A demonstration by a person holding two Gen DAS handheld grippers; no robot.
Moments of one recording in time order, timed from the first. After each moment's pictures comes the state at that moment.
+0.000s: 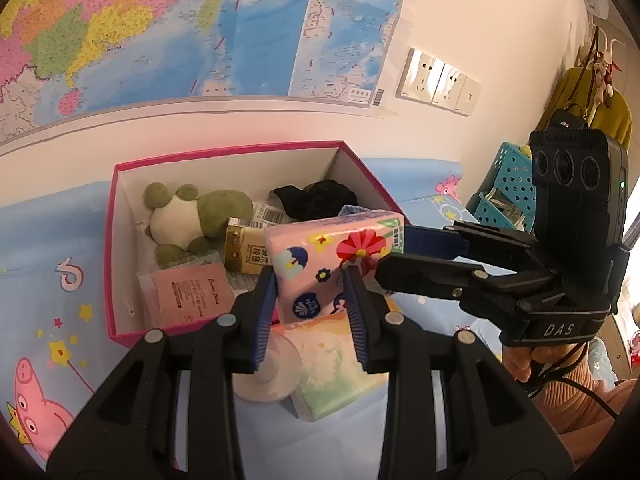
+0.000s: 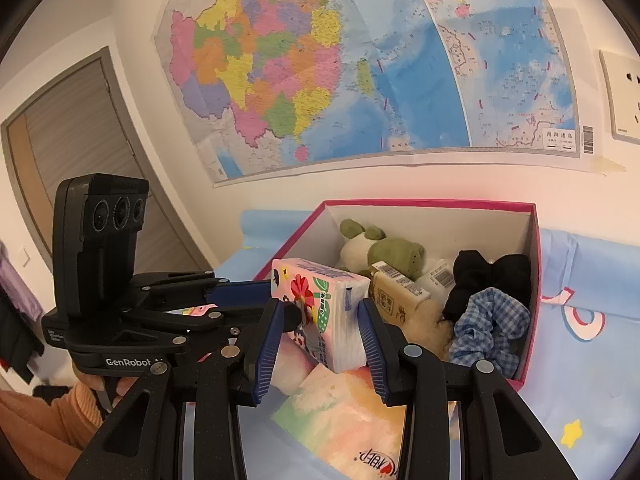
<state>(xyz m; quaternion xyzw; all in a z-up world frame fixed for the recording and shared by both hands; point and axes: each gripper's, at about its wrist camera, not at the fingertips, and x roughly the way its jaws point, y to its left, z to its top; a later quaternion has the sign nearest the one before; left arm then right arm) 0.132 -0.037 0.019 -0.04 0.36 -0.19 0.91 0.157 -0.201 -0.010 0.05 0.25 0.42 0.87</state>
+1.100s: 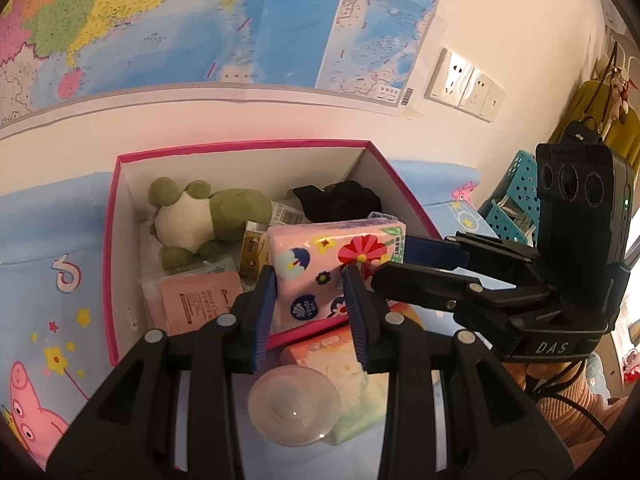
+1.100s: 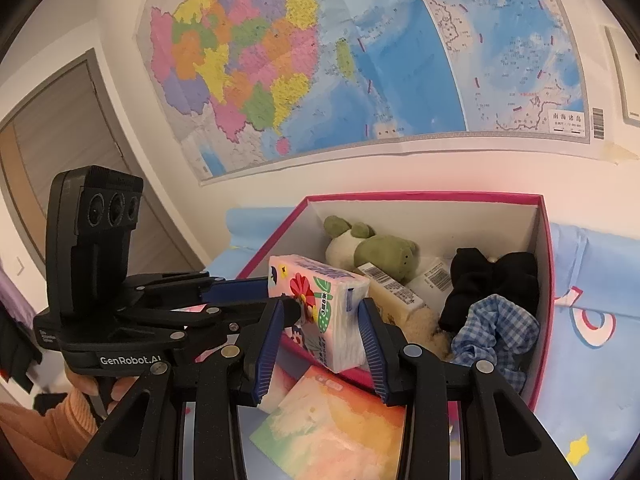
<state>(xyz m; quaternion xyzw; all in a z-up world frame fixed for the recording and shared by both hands) 0.161 -0.029 0.012 -0.06 0.38 -0.17 0.91 0.185 -0.188 -0.020 0.05 0.27 0.41 0.87</state>
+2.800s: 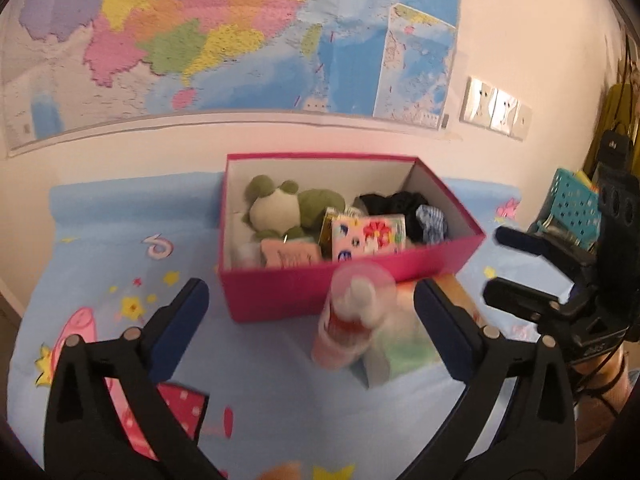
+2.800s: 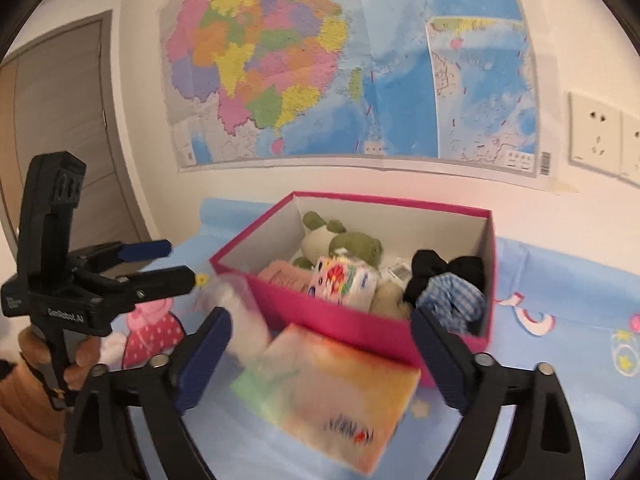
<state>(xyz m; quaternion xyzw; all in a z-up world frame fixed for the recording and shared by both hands) 0.064 0.004 0.005 -0.03 0.29 -0.05 0.95 0.105 -0.203 -0.035 -0.03 0.20 0.33 0.92</state>
